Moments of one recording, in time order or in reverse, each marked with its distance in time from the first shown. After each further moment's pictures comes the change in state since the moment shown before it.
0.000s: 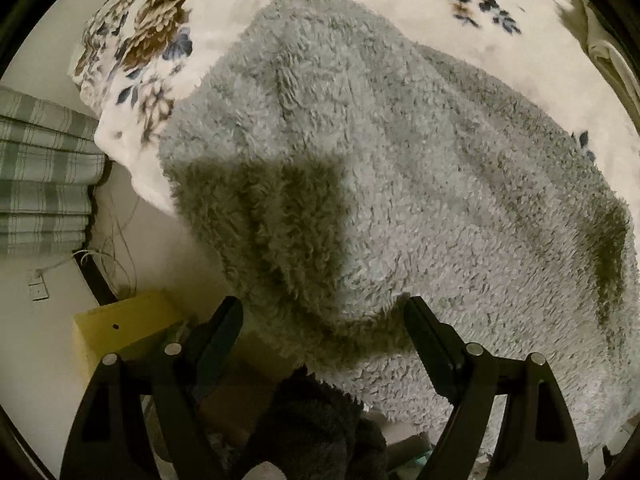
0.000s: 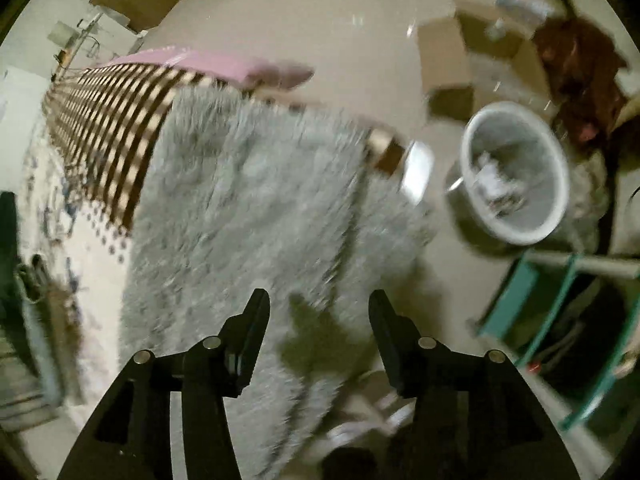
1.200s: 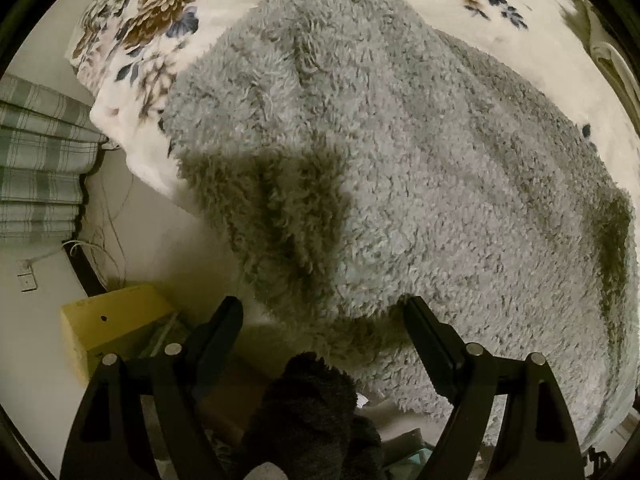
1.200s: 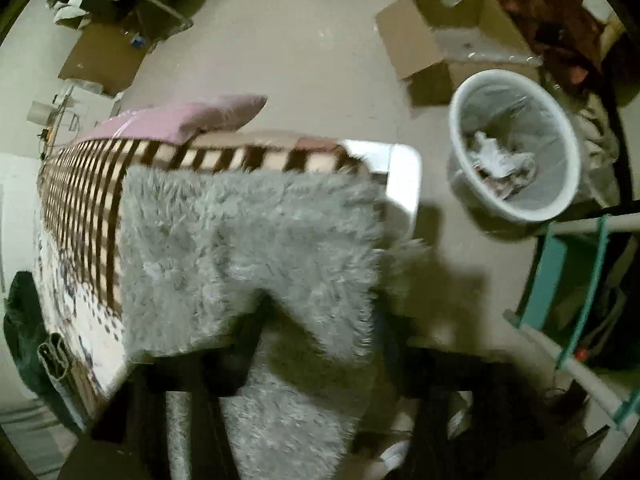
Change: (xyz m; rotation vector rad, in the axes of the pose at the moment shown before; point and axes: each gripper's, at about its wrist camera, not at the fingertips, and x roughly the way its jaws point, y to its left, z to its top) left arm 0.018 0.033 -0.014 0.001 0.012 -0.001; right arm 0.031 -0.046 0.007 0.181 -0.099 0.071
